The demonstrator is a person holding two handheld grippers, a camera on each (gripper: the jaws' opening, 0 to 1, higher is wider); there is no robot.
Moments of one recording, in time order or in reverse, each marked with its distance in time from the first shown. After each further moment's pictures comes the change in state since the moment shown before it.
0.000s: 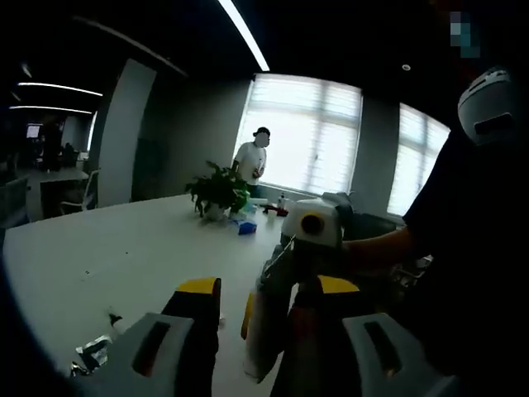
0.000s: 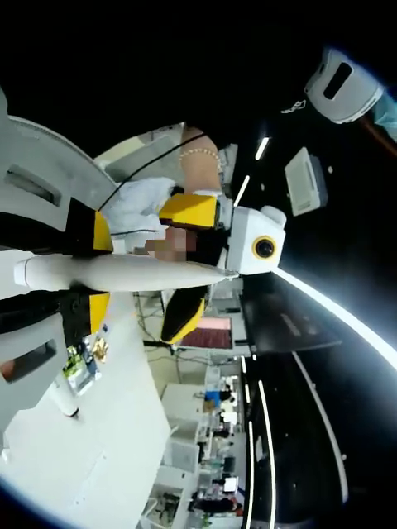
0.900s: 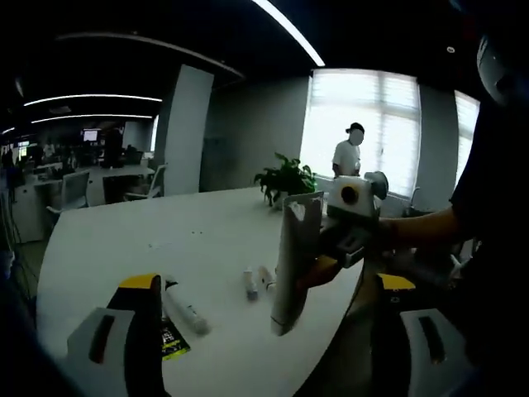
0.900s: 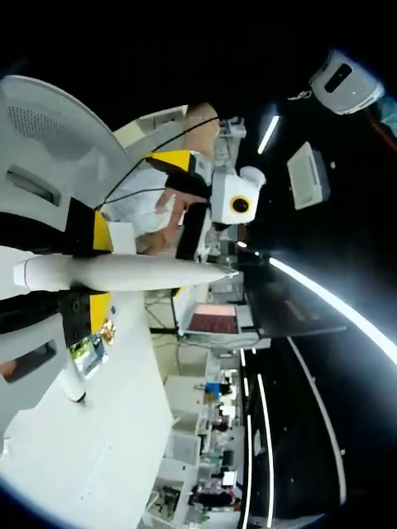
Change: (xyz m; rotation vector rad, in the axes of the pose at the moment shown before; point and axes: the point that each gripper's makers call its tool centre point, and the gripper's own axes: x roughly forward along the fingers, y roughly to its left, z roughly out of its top) left arm -0.043 0.055 -0.055 -0.030 -0.012 0.392; right arm -0.004 -0.039 -0.032 -0.006 0.004 -0.036
